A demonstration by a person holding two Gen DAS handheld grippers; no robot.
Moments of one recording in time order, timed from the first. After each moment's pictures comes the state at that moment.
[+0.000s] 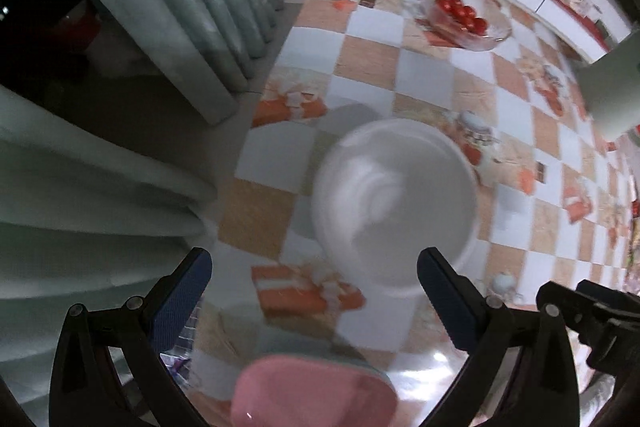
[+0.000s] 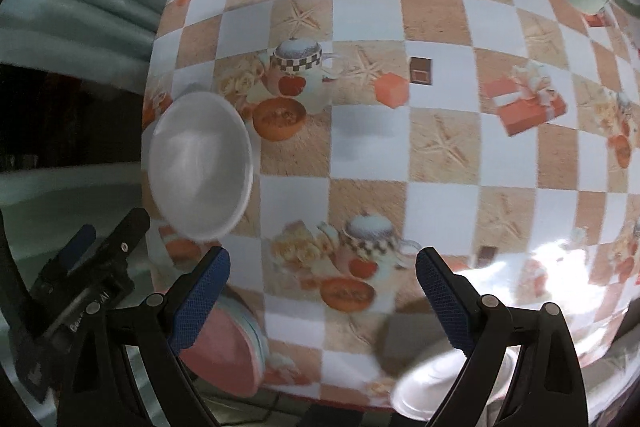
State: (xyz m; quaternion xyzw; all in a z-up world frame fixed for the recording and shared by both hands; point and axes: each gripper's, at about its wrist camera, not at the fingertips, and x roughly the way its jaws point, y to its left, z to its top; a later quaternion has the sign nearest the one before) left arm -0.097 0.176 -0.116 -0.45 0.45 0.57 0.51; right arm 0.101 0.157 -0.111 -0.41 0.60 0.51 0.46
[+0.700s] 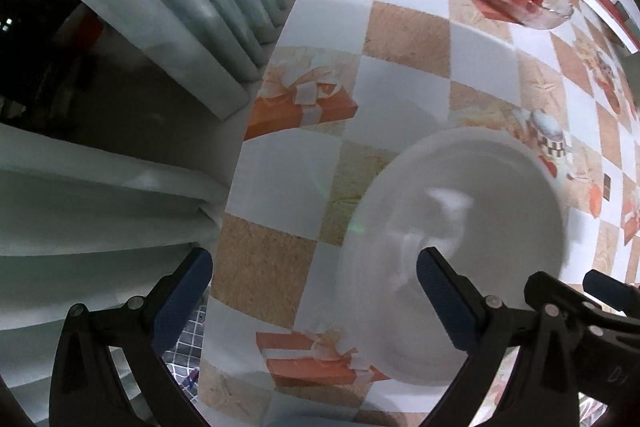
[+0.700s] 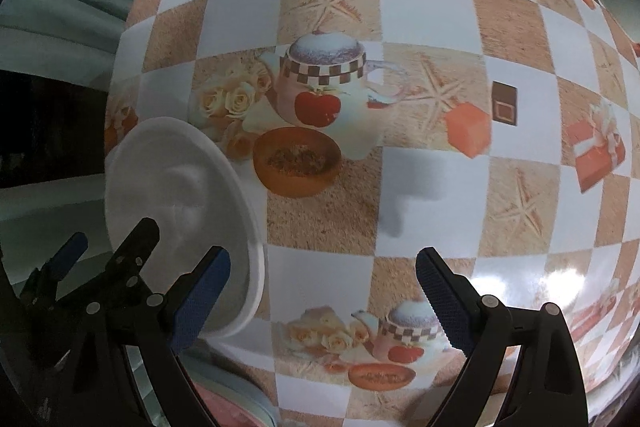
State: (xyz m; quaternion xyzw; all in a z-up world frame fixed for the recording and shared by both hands) left arm -0.110 0.224 -0.186 -0.45 0.49 0.57 0.48; right arm 0.053 0.206 -0.180 -0.44 0.59 0.50 0.46
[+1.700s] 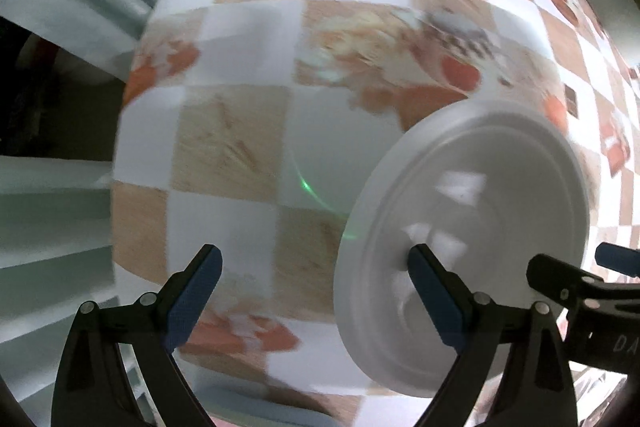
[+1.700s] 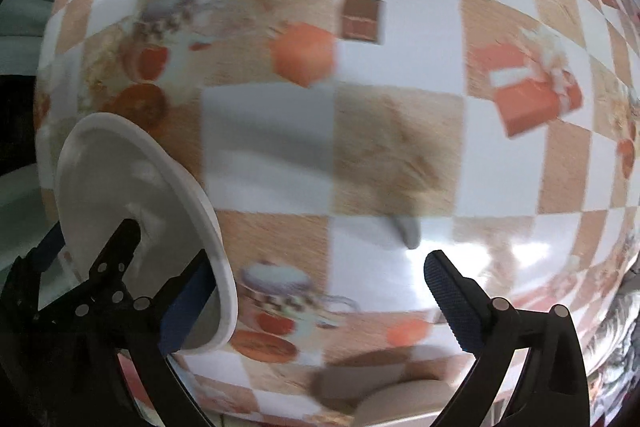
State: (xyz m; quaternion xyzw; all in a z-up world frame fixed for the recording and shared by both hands) left arm -0.030 0.198 -0.204 -0.45 0.54 0.50 0.51; right arm 0.115 0.201 -0.223 -0.50 0.60 0.42 0.46
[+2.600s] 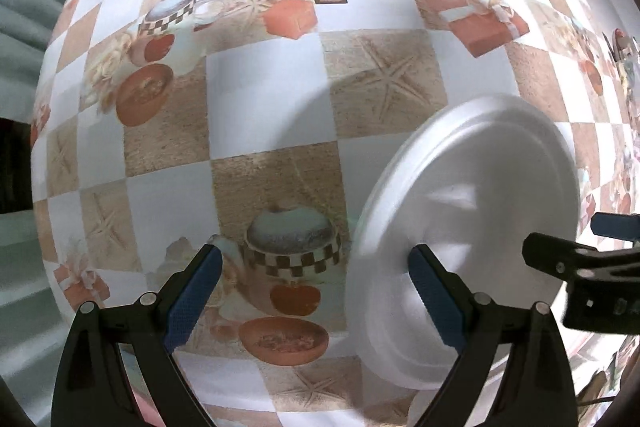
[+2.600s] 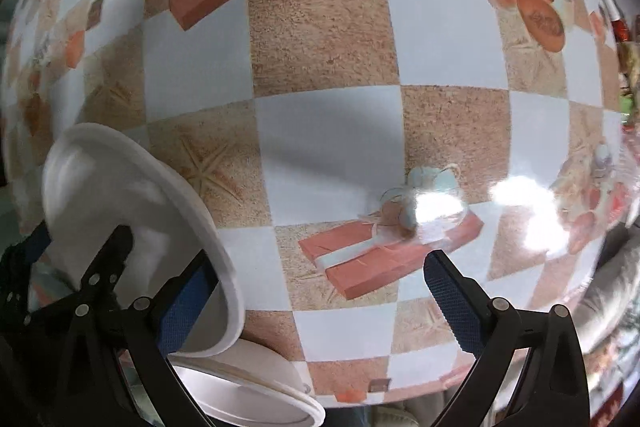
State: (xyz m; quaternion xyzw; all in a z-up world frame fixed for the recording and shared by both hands) left arm 0.132 0.125 -0.201 -0.40 0.58 0.41 0.57; right arm 0.274 0.129 -0.233 -0.46 0.64 0.38 0.48
